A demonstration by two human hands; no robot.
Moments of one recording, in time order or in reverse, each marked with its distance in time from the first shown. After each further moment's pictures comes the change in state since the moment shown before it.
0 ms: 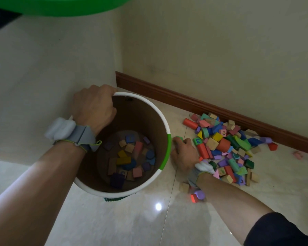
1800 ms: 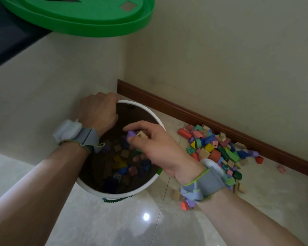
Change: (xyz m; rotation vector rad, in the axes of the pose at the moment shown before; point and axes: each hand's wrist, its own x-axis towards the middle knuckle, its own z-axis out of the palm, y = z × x) left_hand -0.002 -0.002 -0.001 -0.072 0.003 0.032; right_hand -0.068 -0.183 -0.197 0.968 -0.497 -0.034
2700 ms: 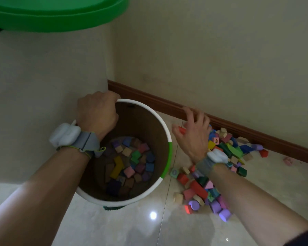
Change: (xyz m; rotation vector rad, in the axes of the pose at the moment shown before) left_hand 0.020 0.025 0.010 0.009 0.006 -0.005; right_hand 0.092 0.140 -0.121 -0.928 0.885 -0.183
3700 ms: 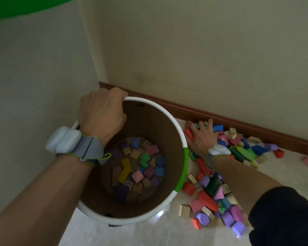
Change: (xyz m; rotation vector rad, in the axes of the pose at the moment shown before) left_hand 0.028 0.030 0.008 0.026 0.008 0.044; right_hand 0.043 0.108 0.087 -0.462 -0.402 -0.074
